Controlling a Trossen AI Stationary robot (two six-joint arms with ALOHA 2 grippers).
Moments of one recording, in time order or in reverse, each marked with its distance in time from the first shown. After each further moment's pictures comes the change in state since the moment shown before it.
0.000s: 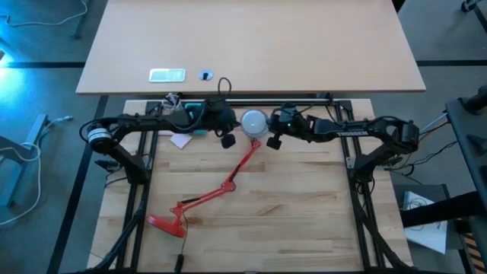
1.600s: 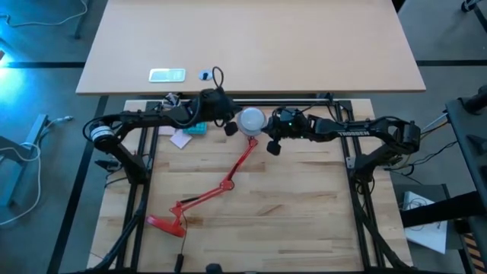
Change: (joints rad) left arm 0.080 0.036 0.002 0.212 -0.022 0.059; right arm -0.001 -0.015 0.001 0.008 -0.251 0.117
